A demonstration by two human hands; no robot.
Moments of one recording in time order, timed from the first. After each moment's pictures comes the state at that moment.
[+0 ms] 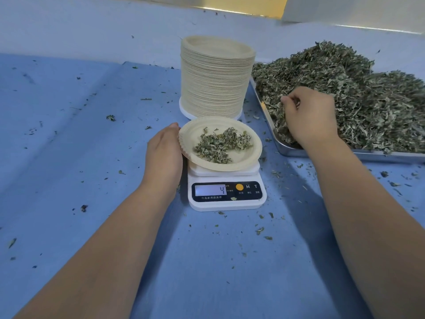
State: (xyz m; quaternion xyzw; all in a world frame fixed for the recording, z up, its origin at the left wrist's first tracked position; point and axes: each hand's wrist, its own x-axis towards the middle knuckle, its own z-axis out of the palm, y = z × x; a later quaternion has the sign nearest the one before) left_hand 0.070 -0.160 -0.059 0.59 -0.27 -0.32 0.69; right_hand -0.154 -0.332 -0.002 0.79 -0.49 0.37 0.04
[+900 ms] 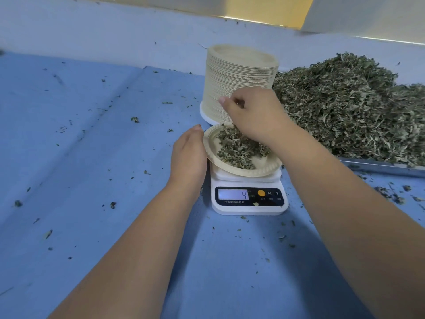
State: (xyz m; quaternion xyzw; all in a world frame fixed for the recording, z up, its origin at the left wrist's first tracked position) left_hand 0.069 -0.161 -0.051 0.58 -0.24 -0.35 0.69; right_hand -0.031 -0.265 0.029 0.89 -0.37 0.27 -0.07
